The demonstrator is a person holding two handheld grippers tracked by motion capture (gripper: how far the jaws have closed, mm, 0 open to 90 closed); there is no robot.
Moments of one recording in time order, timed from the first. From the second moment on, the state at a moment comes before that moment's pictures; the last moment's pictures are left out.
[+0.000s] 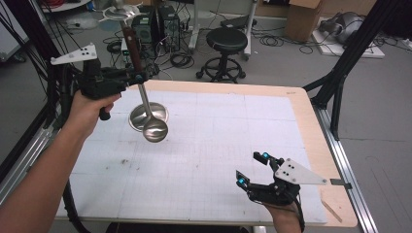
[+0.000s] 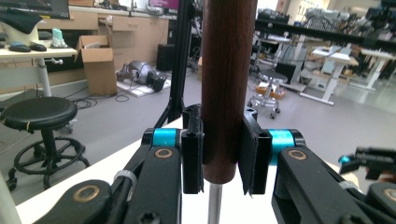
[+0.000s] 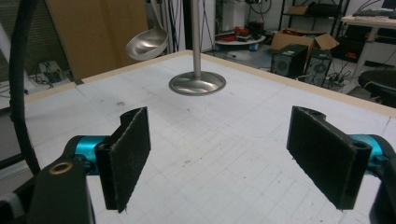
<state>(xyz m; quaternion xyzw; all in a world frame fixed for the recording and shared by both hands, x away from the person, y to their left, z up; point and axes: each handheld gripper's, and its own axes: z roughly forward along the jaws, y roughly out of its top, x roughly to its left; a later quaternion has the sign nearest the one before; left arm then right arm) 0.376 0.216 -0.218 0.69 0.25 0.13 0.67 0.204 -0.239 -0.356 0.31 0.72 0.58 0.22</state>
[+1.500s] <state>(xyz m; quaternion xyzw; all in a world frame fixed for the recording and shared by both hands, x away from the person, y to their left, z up) 0.425 0.229 -0.226 0.69 0.31 0.12 0.64 0.207 -0.240 -0.365 0.32 0.71 0.59 0.20</state>
